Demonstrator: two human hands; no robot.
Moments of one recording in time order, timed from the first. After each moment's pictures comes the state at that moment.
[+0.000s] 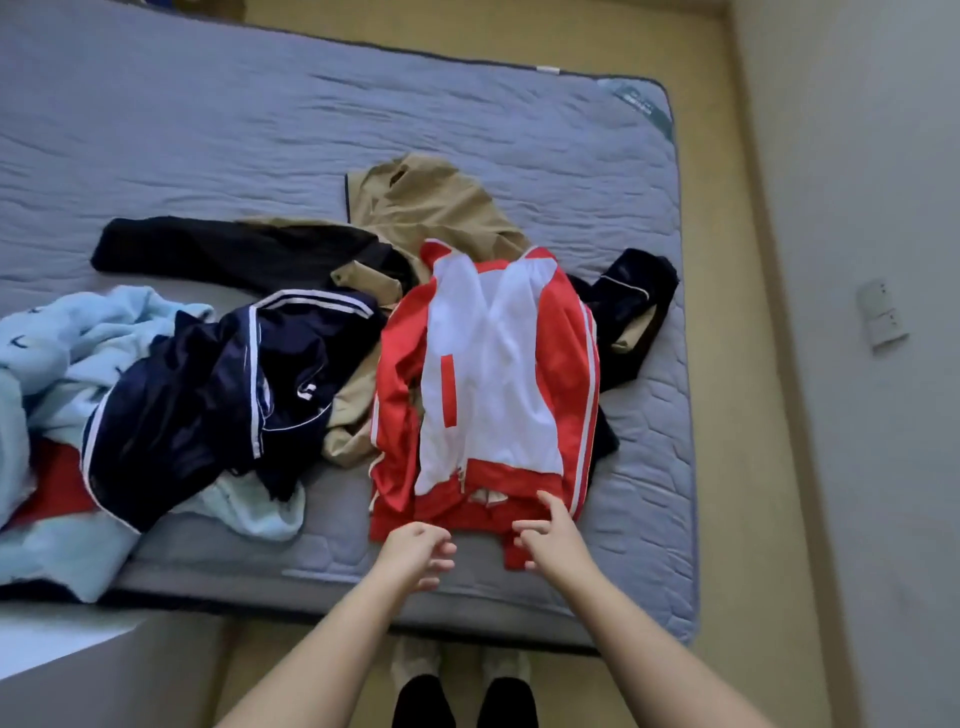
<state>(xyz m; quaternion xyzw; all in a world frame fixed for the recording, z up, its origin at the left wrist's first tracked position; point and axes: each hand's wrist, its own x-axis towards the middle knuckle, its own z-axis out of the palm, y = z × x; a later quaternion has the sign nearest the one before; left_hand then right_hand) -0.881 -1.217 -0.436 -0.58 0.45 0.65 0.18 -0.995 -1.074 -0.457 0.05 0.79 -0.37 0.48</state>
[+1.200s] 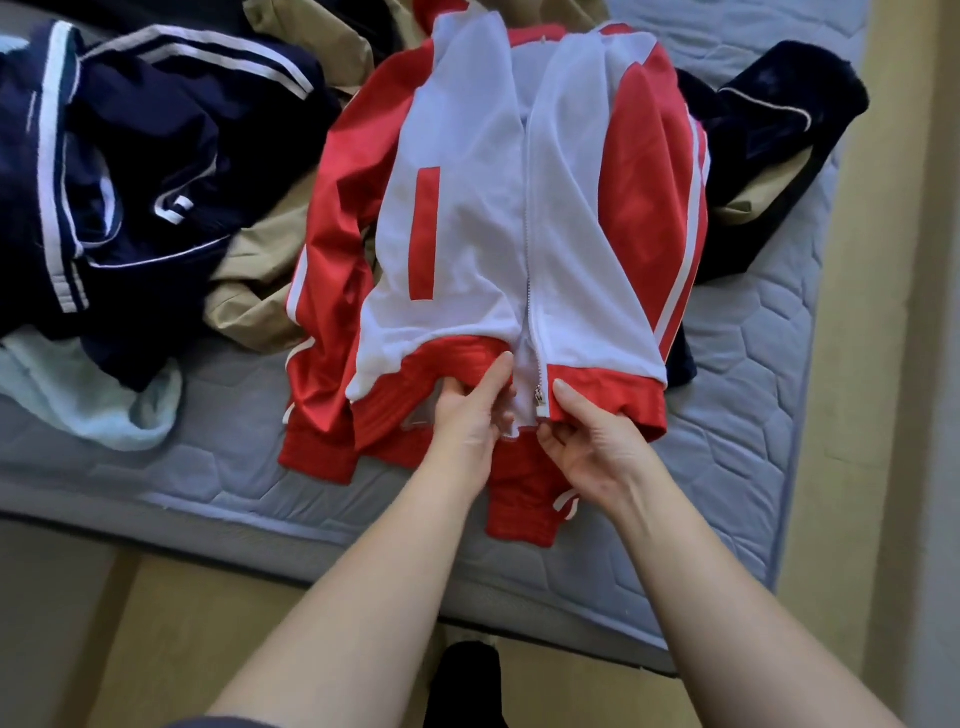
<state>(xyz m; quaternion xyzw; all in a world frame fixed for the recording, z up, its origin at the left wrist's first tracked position) -1.004 -1.172 -0.664 -0.56 0.22 0.79 -0.13 -1.079 -1.081 -0.632 0.25 0.50 -0.65 0.51</state>
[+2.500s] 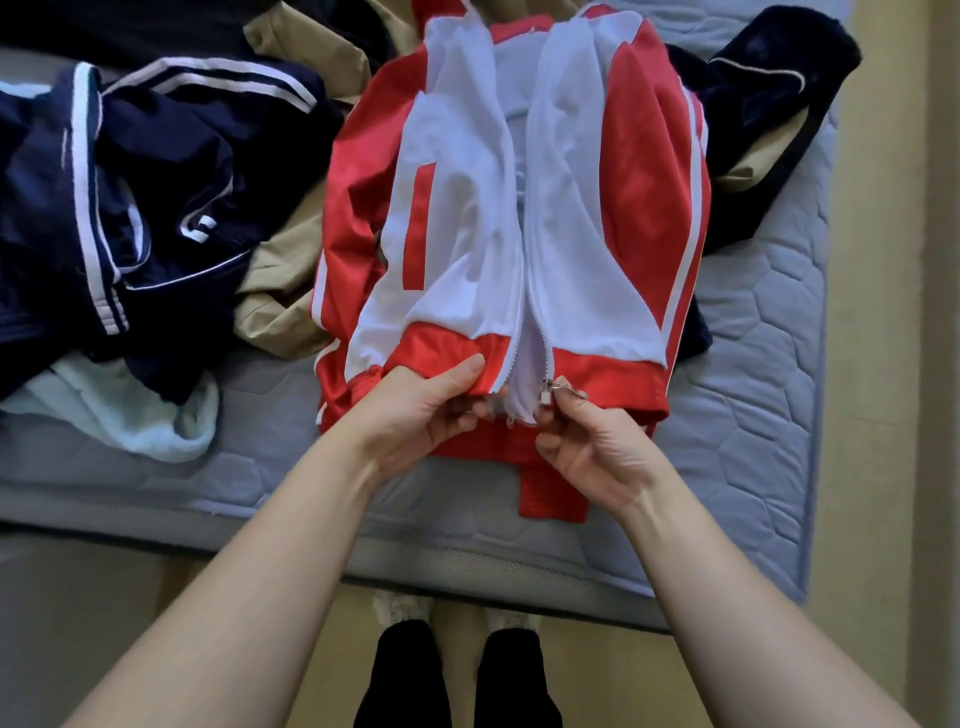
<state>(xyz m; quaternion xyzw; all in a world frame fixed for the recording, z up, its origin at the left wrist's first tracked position) -0.946 -1.236 -0.590 -0.39 0.35 0.85 0.06 -1.041 -1.086 -0.608 0.21 0.44 -0.68 0.55</state>
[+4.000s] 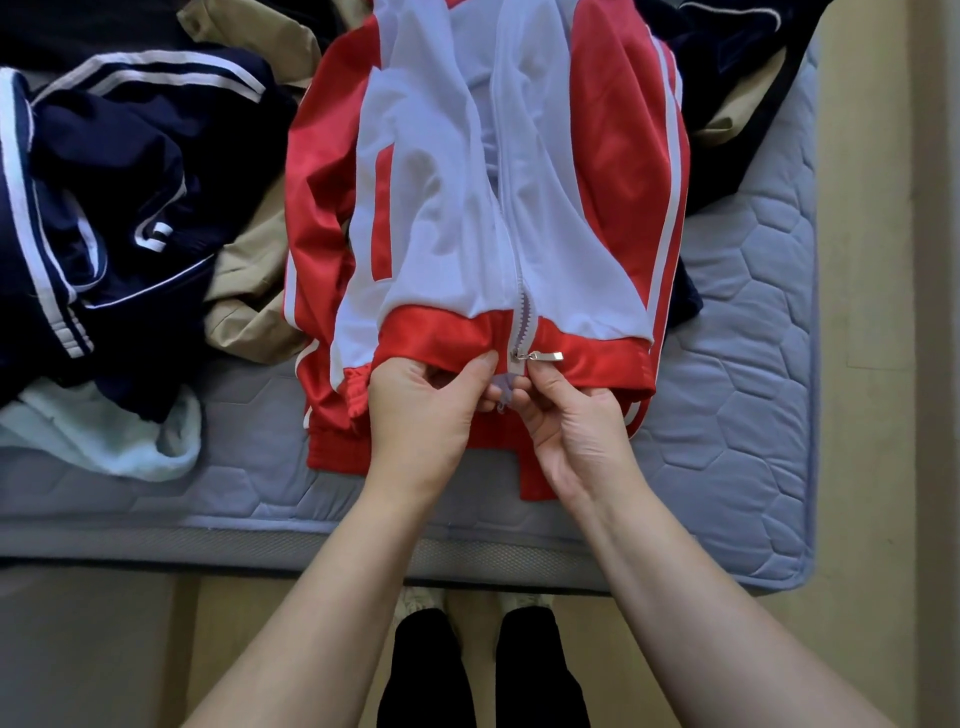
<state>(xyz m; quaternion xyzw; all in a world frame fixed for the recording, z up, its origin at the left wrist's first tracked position) -0.955 -1.196 -0.581 -0.41 0.58 0.68 -0.15 -1.018 -1.104 -0.605 0.25 0.46 -0.76 0.38</state>
